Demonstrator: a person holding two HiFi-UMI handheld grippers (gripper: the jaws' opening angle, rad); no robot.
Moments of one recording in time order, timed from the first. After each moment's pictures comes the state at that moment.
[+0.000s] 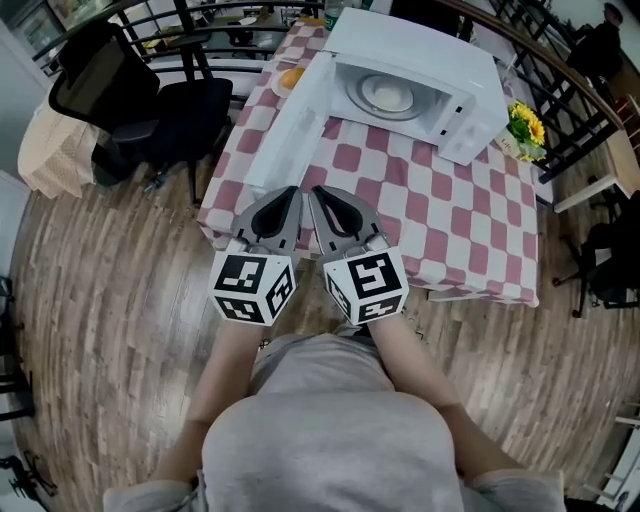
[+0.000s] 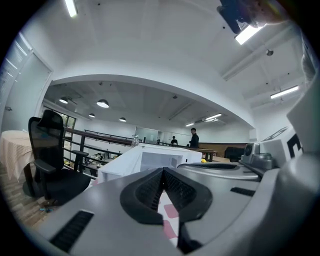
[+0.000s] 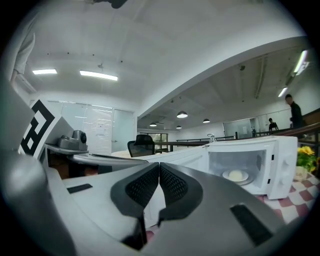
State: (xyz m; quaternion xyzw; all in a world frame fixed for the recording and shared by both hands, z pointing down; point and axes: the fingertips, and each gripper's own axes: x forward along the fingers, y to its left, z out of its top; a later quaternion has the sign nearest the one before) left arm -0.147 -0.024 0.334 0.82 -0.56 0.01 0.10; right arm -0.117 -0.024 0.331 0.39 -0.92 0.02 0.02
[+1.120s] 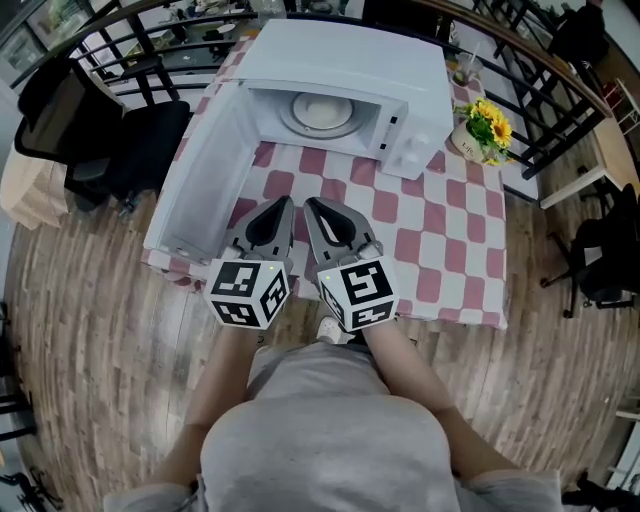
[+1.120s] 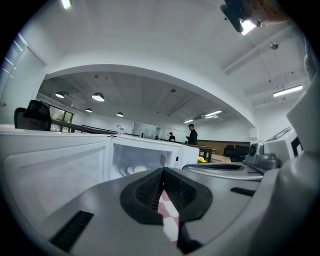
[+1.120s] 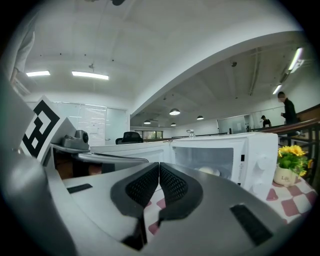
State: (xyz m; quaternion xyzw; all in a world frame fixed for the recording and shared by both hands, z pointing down) left arm -0.001 -0.122 0.361 0.83 -0.55 0.03 0.12; right arm 0.035 -0.117 0.358 0.41 -0.91 0.03 0.03
